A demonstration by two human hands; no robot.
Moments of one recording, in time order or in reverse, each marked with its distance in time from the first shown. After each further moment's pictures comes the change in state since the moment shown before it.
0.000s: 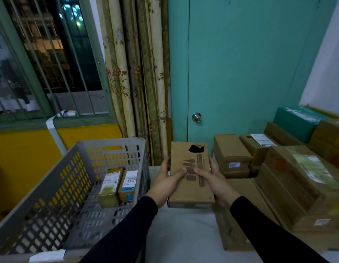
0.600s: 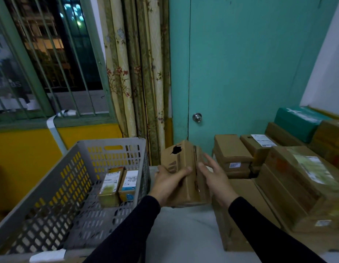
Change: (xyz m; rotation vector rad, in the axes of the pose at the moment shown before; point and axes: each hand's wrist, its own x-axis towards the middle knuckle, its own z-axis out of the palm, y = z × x) left_hand -0.003 0.008 0.002 0.163 0.123 -0.137; right_hand 0.005 0.001 0.004 -0.143 0.111 -0.086
